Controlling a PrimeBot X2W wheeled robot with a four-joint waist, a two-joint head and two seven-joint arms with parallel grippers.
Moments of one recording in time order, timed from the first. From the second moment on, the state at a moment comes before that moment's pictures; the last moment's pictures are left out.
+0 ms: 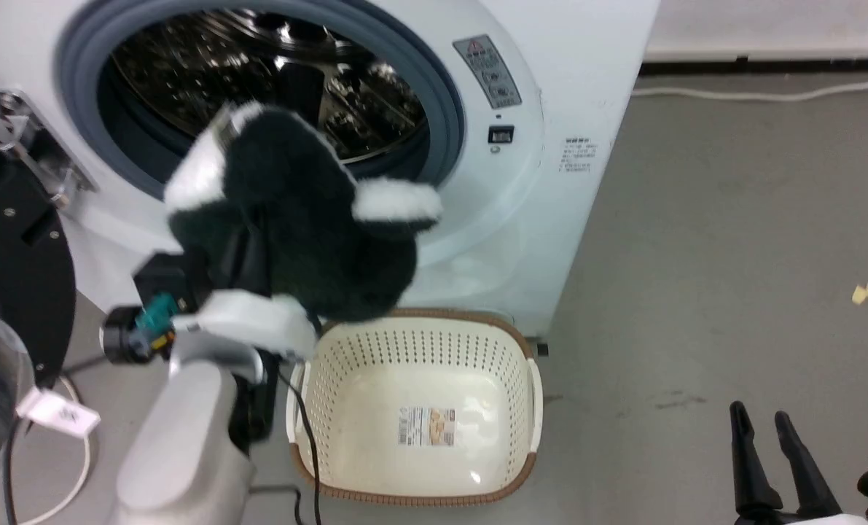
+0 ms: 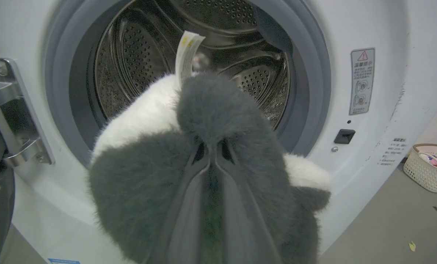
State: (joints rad) left arm -0.47 0.17 -0.22 0.38 -0.38 0.10 -0.24; right arm 0.13 -0.05 -0.07 0.06 0.49 0.13 -0.18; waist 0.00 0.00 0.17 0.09
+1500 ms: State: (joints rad) left arm -1.36 0.34 -0.10 0.52 -0.41 0.19 -0.09; right arm -0.01 -0.12 -0.14 -0.20 0.49 0.13 -0.14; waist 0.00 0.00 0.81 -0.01
